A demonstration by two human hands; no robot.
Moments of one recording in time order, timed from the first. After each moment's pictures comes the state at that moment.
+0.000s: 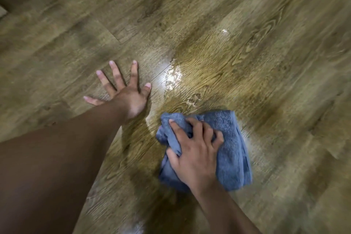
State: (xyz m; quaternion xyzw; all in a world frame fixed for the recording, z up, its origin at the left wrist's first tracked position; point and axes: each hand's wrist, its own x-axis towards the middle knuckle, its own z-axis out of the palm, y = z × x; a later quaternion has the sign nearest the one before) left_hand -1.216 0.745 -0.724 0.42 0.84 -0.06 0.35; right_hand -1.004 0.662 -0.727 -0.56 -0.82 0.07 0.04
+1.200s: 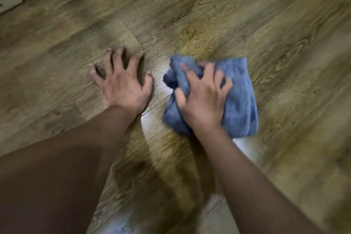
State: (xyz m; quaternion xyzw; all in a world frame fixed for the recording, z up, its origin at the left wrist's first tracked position) left_hand -1.268 0.764 -0.752 0.48 0.87 0.09 0.05; right_hand -1.091 0.805 -0.727 -0.58 -0.81 0.04 0.08
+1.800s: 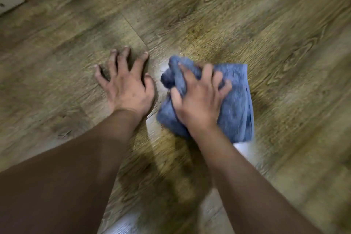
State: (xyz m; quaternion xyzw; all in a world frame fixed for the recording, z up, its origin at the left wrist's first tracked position) left_hand -1.267 0.763 -0.747 0.48 0.87 0.11 0.07; right_hand -1.113 0.799 -0.725 -0.60 -0.79 0.06 0.06
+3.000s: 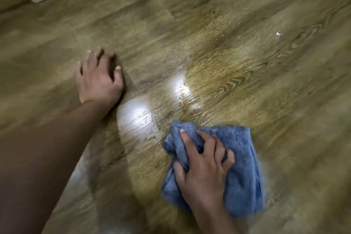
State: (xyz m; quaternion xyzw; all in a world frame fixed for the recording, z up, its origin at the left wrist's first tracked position) left_hand -1.343 0.606 -0.750 0.41 0.90 0.14 0.06; right_hand -1.037 0.541 -0.730 -0.55 -0.83 0.07 0.04
